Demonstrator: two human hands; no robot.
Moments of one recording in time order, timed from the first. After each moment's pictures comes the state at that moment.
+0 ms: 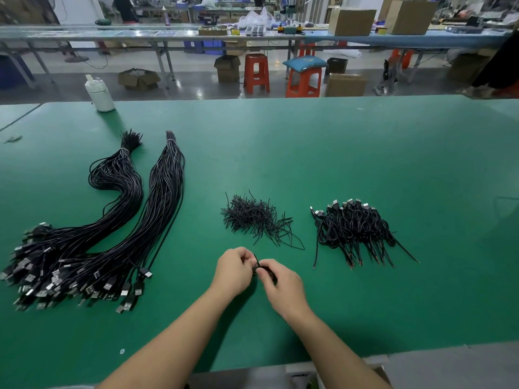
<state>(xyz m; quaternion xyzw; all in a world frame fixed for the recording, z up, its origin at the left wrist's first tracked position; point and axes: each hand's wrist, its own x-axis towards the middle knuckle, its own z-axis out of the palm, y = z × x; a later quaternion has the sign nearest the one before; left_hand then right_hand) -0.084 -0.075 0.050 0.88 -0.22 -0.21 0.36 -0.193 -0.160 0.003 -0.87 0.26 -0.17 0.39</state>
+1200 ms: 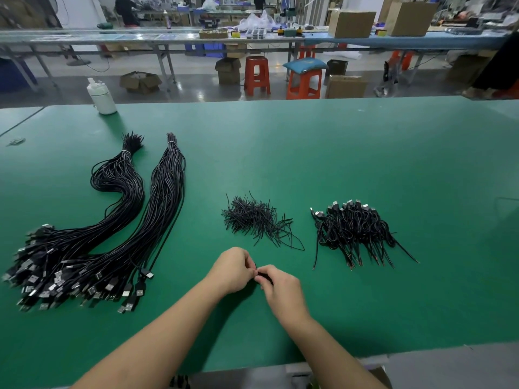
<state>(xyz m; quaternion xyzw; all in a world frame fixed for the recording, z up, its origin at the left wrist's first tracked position) -0.074 -0.071 0.074 0.90 -0.32 -0.25 0.19 -0.191 -0.157 -0.011 -0.88 0.27 -0.17 0.35</state>
